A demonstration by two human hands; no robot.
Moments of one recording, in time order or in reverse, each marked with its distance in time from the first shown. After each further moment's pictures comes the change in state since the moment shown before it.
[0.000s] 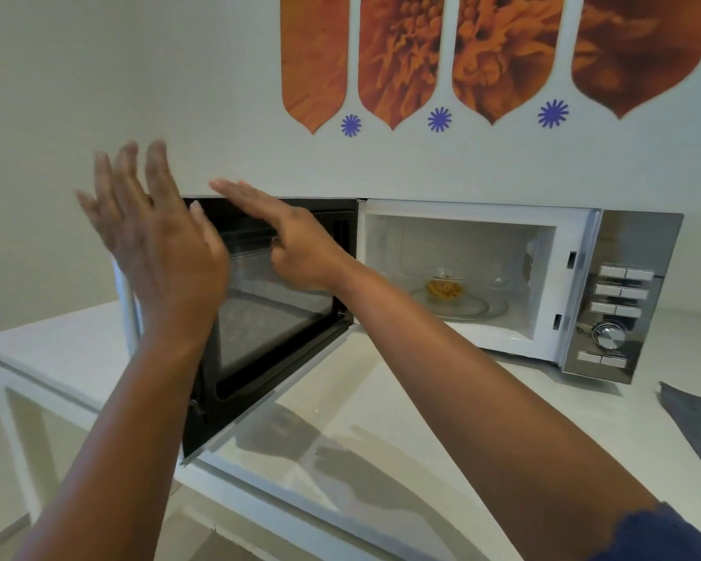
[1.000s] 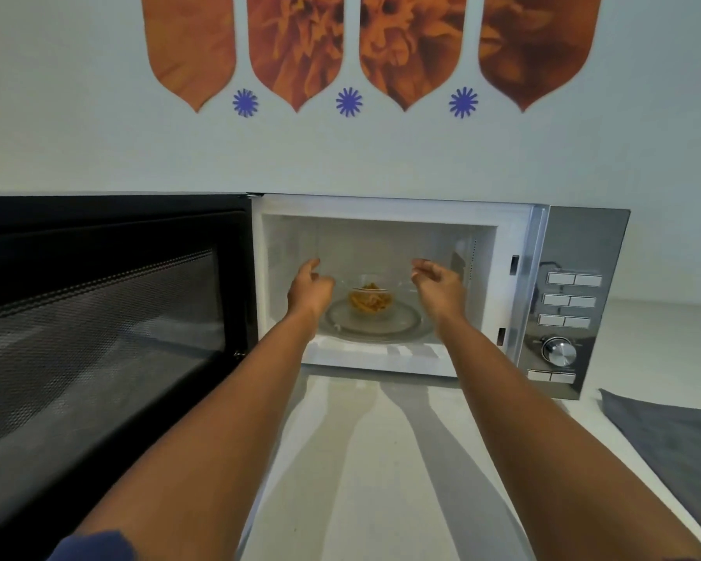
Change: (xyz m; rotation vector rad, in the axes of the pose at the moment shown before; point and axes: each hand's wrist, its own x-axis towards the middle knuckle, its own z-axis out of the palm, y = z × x) left_hand -0.075 0.128 0.297 -0.895 -1.082 -0.648; right_hand -0.122 0.253 -0.137 0.027 0.924 0.925
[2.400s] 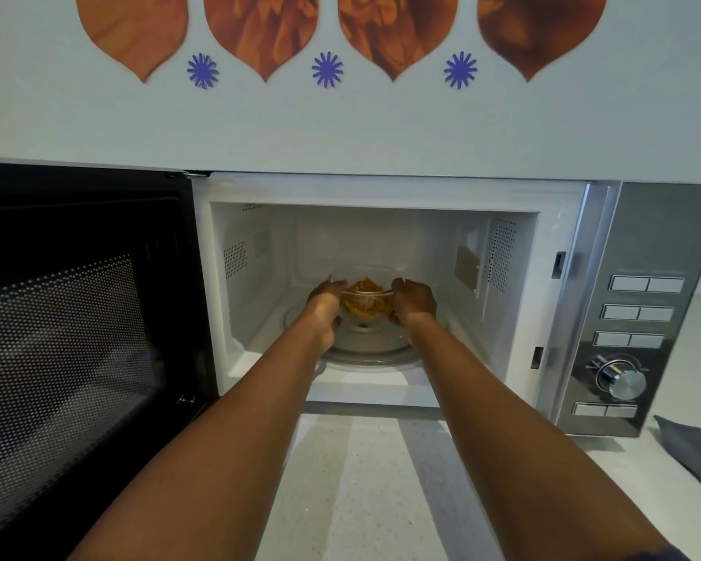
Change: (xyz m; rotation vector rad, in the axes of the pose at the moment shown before) left_hand 0.072 -0.027 0.061 -0.358 -0.192 -0.294; right_hand 0.100 0.074 0.071 -0.144 0.004 0.231
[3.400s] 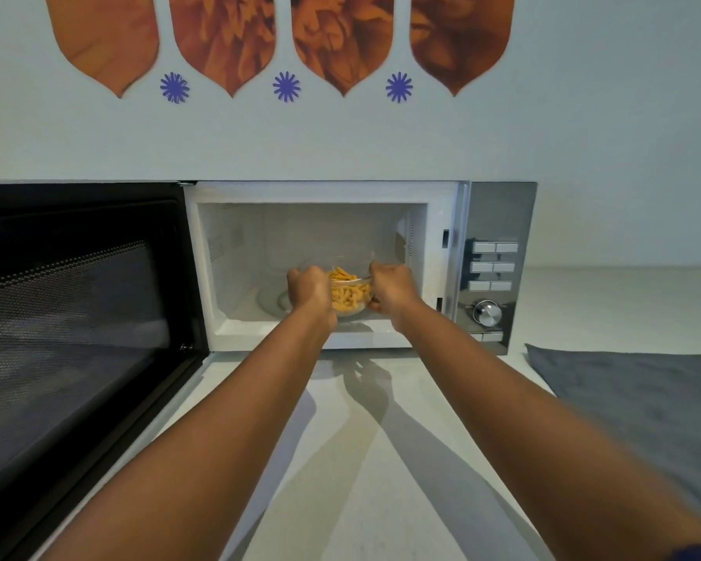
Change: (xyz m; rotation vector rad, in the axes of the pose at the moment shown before) left_hand -0.119 0.000 0.038 -0.091 0.250 0.097; right_hand -0.152 -0.039 -0.096 0.158 -0.021 0.028
